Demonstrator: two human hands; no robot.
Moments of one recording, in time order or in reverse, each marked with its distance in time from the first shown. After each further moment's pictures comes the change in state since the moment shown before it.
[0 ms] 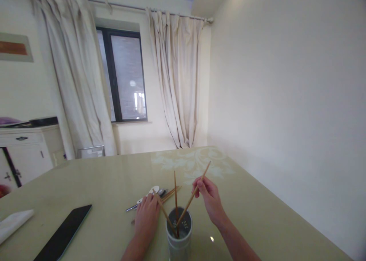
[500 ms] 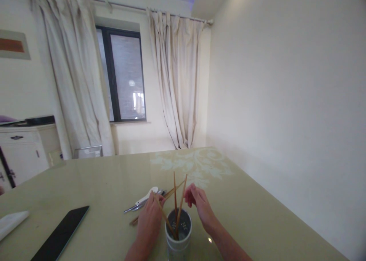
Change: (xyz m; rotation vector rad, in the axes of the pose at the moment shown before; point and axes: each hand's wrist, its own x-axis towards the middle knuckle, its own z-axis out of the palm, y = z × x) left_hand 0.003 0.012 0.010 -0.349 0.120 0.058; right_hand -0.011 0.036 0.016 -0.023 -0.075 0.240
